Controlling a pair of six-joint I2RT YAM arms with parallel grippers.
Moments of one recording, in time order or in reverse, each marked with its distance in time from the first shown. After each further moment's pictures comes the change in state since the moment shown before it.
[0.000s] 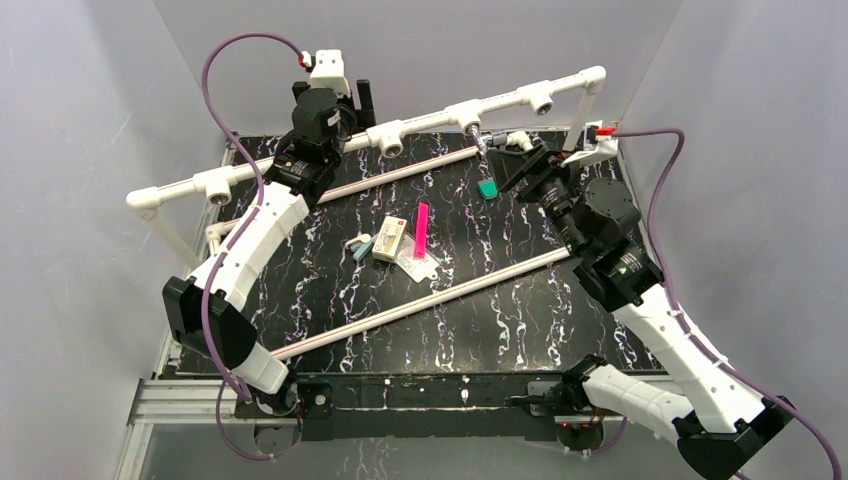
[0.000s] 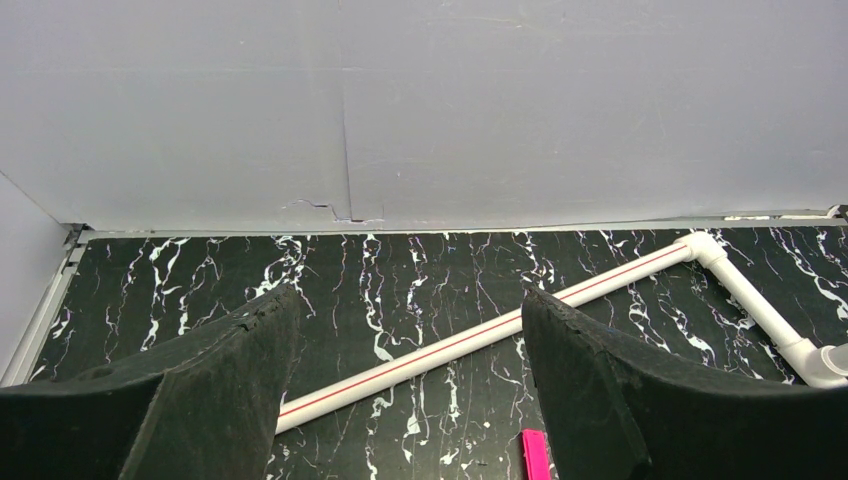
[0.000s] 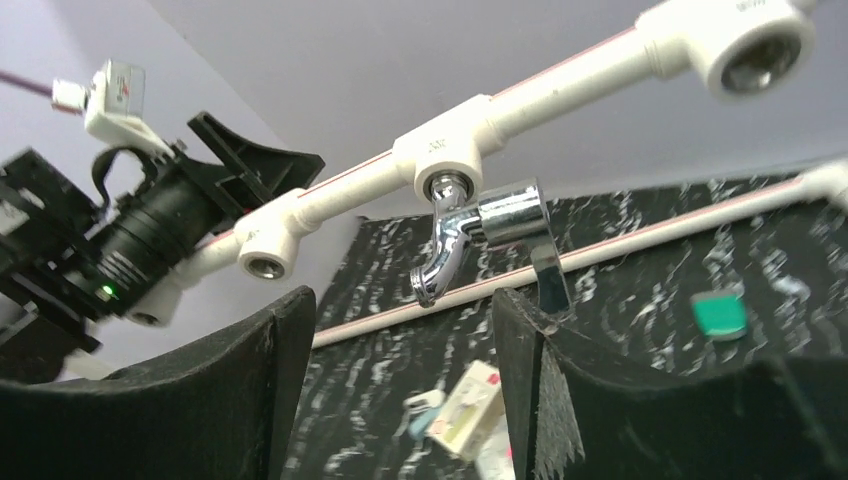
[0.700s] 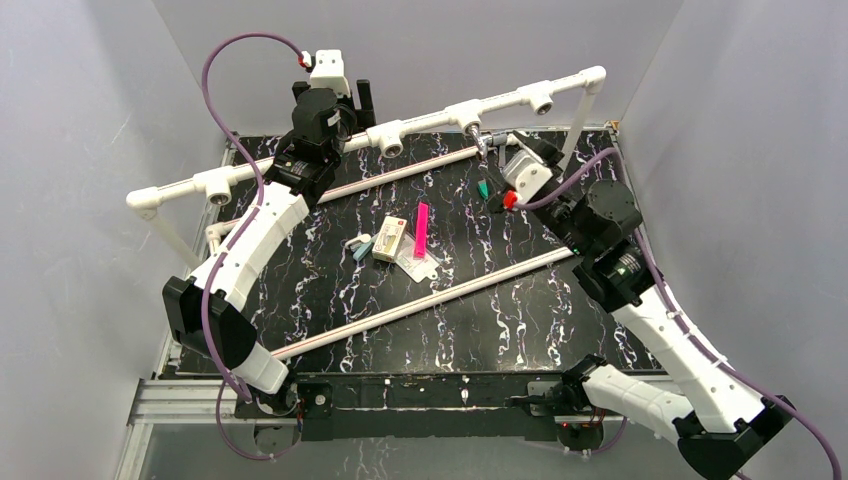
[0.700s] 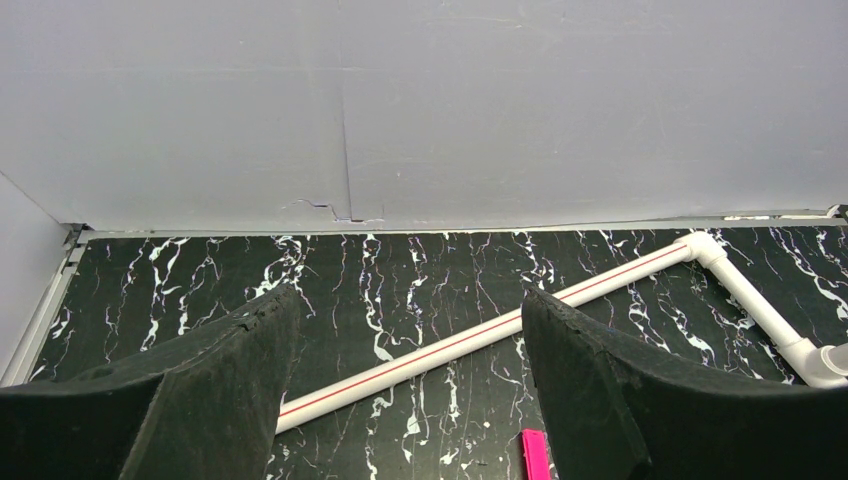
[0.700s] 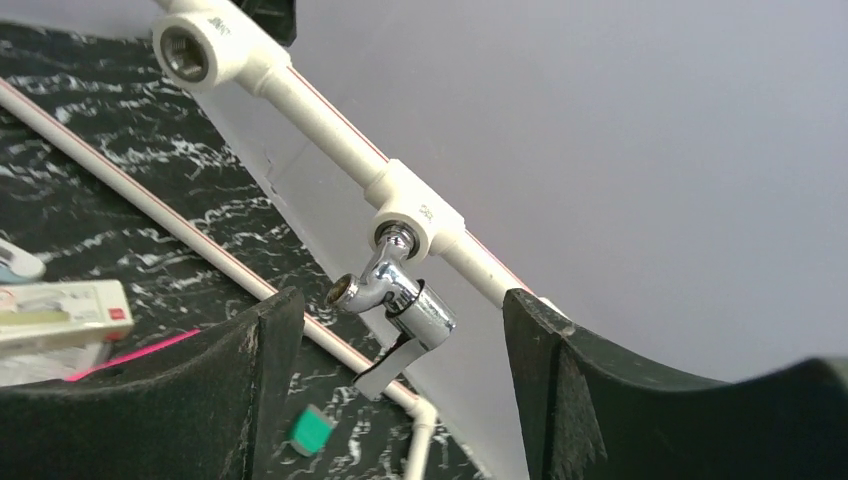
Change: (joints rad) left arm 0.000 0.000 0.000 0.000 0.000 0.000; right arm 0.000 -0.005 0.003 0.064 -0.335 -1.281
